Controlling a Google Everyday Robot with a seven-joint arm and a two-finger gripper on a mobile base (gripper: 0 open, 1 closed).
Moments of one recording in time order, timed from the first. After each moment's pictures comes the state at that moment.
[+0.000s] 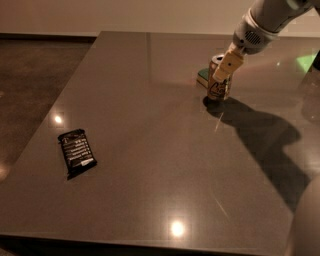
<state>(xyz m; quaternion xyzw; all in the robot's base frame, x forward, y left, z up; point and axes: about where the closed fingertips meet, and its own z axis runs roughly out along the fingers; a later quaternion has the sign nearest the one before) 0.651 -0.189 0.932 -0.49 0.84 0.05 0.22</state>
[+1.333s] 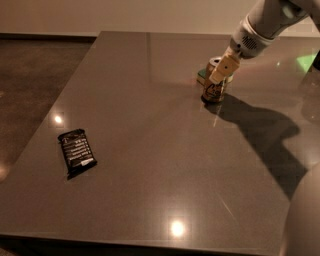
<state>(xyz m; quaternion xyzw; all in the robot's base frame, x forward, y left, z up) 0.661 -0.183 0.915 -0.49 0.84 0.08 0.23</state>
